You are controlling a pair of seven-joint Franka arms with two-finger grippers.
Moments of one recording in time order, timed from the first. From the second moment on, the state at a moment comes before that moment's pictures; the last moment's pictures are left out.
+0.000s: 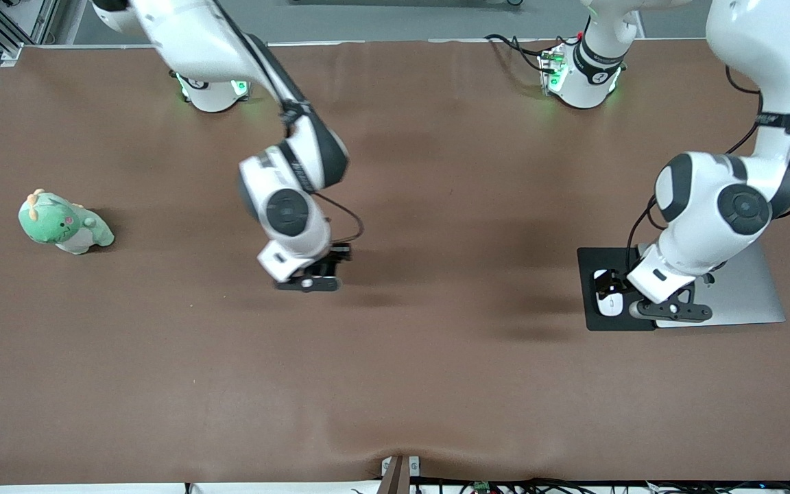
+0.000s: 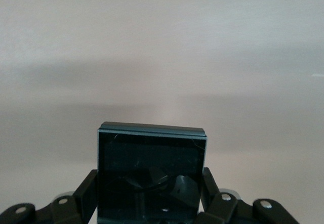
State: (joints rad) left arm 0.00 0.31 -0.14 -1.87 0.04 2.29 -0.04; right arm 0.60 0.52 -0.12 -1.59 0.11 1.95 0.49
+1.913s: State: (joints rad) left arm -0.10 -0.05 -0.13 -1.61 -0.01 1.60 -0.13; right arm -0.09 0.40 -0.12 -2.14 0.02 2.30 -0.21
